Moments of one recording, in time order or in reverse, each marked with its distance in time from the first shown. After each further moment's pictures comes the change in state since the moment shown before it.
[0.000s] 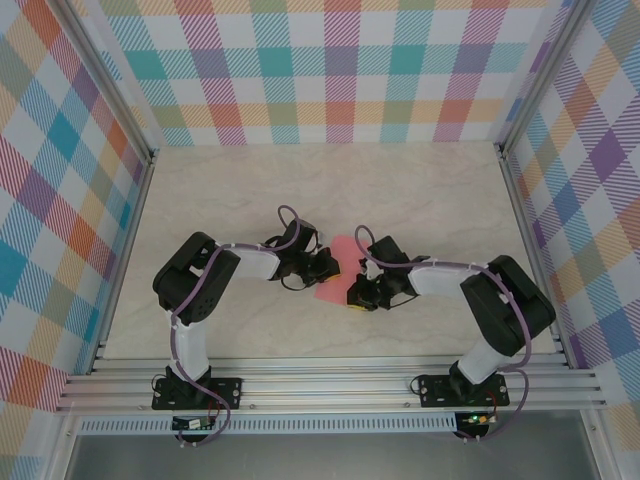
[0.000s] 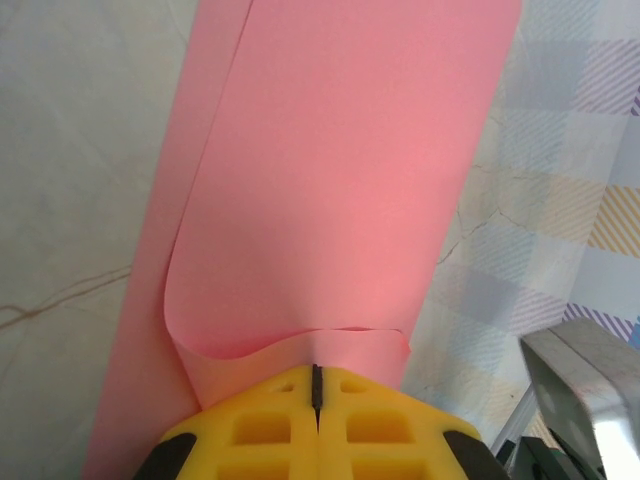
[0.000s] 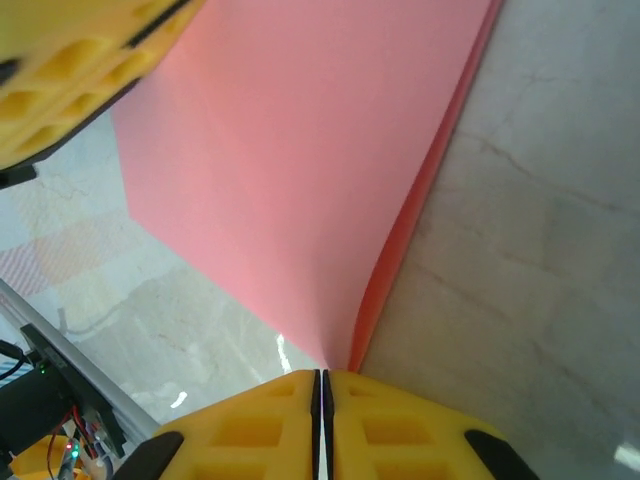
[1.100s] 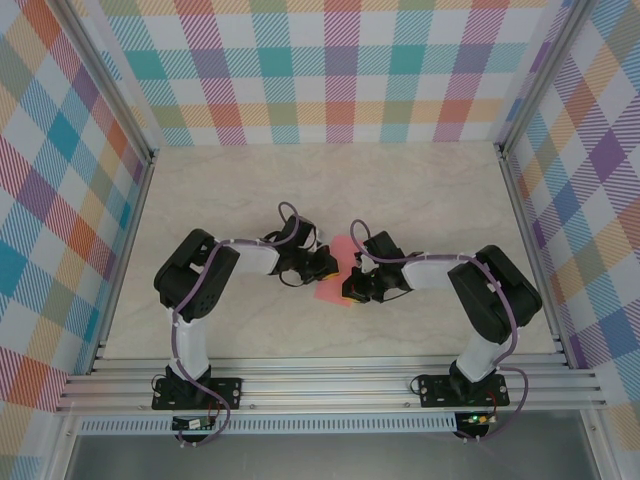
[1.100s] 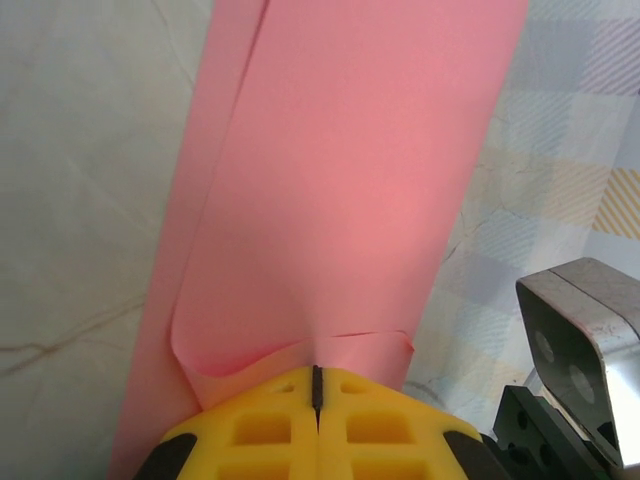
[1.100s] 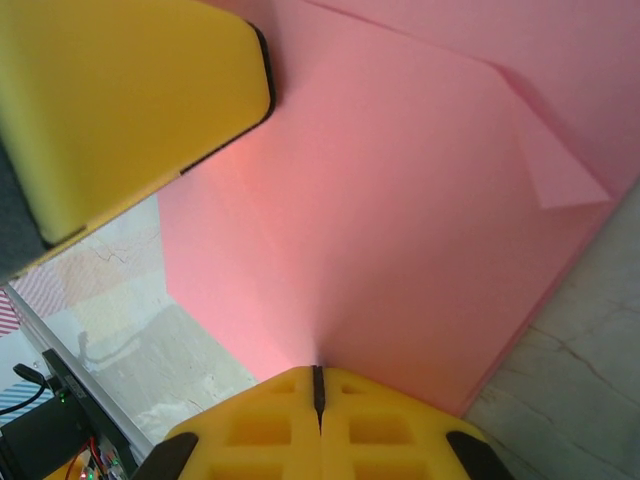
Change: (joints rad) left arm 0.048 0.026 0.051 -0.074 0.053 0.066; right arm -0.006 0.116 0.047 0.105 -0.008 0.003
